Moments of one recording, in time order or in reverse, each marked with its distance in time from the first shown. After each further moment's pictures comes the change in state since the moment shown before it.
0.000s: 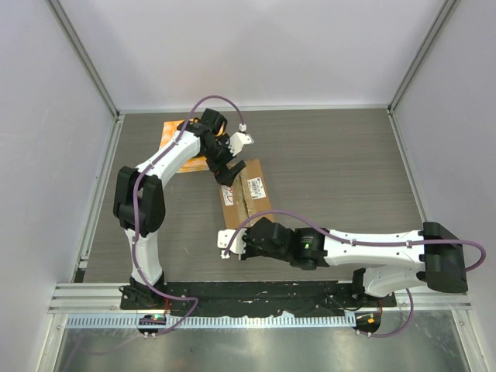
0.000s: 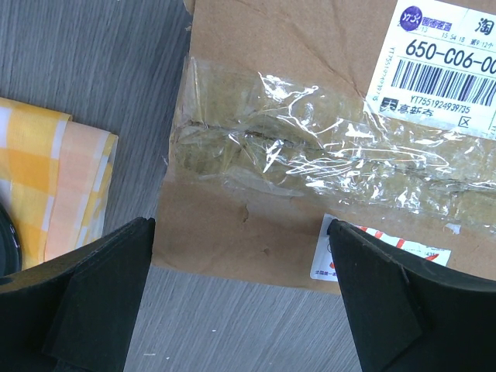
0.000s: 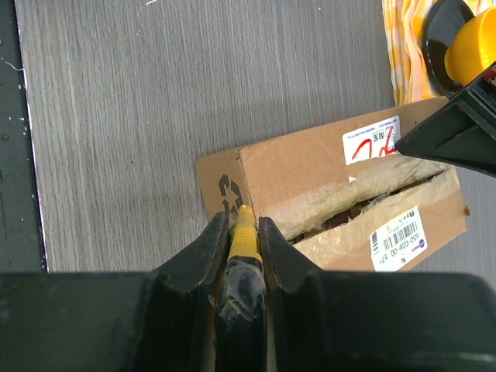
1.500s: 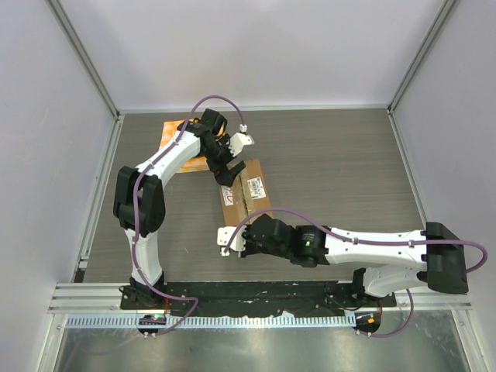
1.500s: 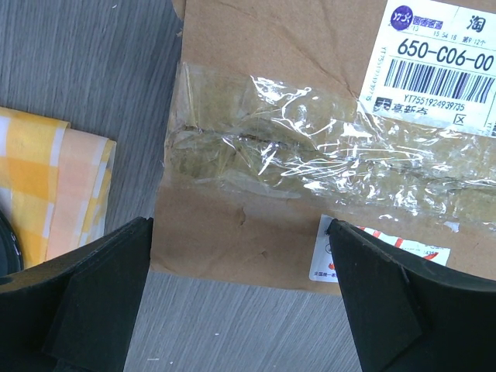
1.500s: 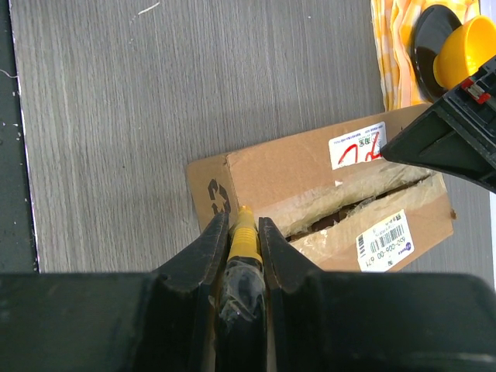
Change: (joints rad) left arm 0.000 0.000 -0.003 0.002 0.013 0.023; right arm -0.016 -0.006 0.024 -0.015 -0.015 -0.019
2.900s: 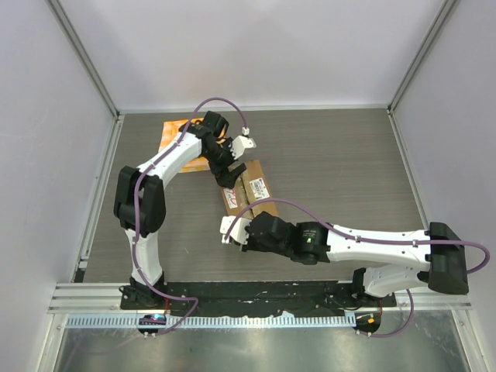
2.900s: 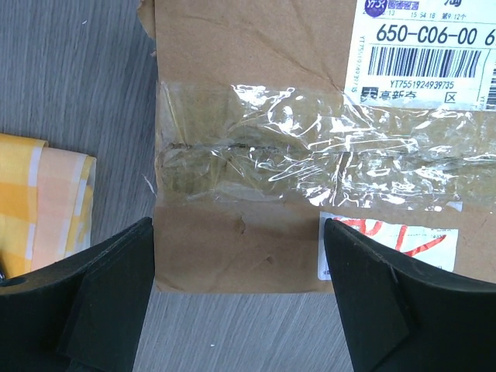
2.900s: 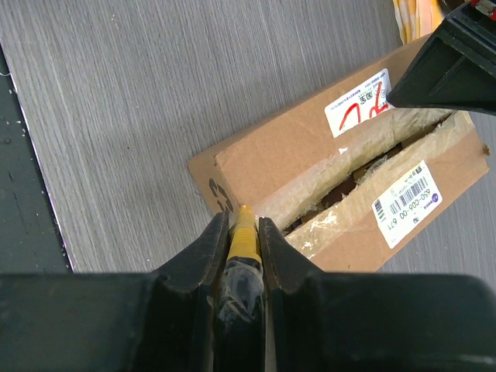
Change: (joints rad) left arm -0.009 0.002 -0.018 -0.002 0.031 0.031; right arm -0.018 -0.003 0.050 -0.154 0.063 0.188
